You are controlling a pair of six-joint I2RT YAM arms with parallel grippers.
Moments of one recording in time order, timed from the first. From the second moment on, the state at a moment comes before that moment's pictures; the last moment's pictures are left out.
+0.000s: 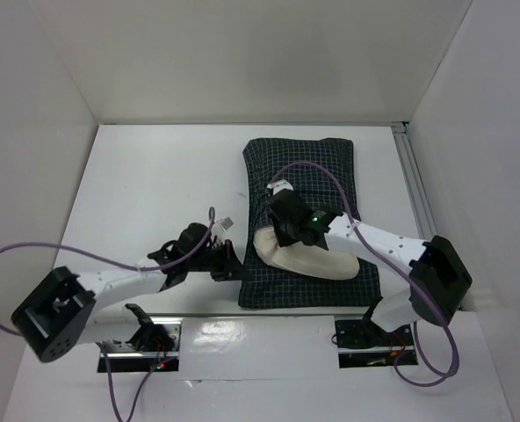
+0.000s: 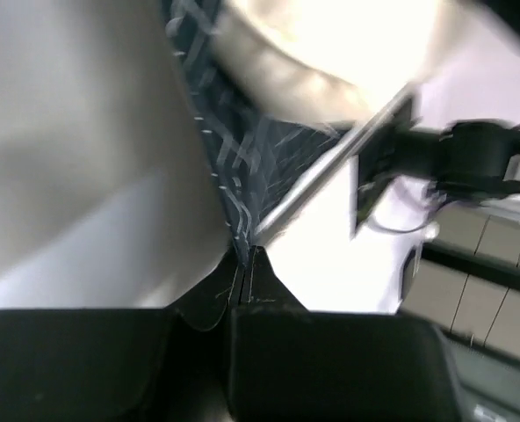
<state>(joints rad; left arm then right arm) -0.69 1.26 0.42 0.16 0.51 -0.90 0.83 1.41 0.98 -0.49 0.24 0.38</state>
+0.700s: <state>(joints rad) -0.83 0.69 0.52 -0.26 0.19 -0.98 0.81 1.81 1.60 -0.45 0.02 0.14</state>
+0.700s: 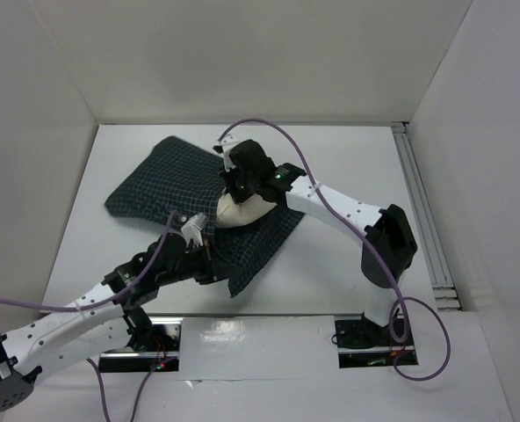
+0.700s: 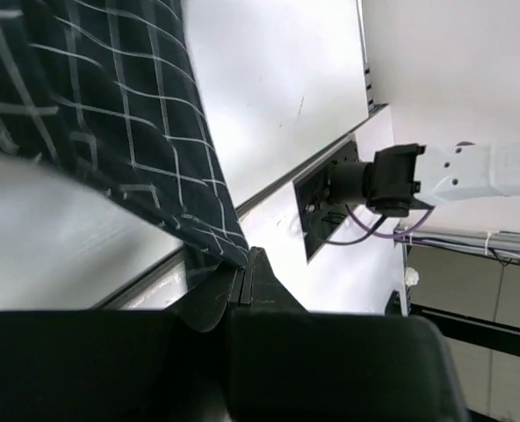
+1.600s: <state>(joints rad) -0.78 1.58 1.62 -0.78 -0.18 -0.63 0.45 1.37 1.01 -0.31 0.11 0.44</state>
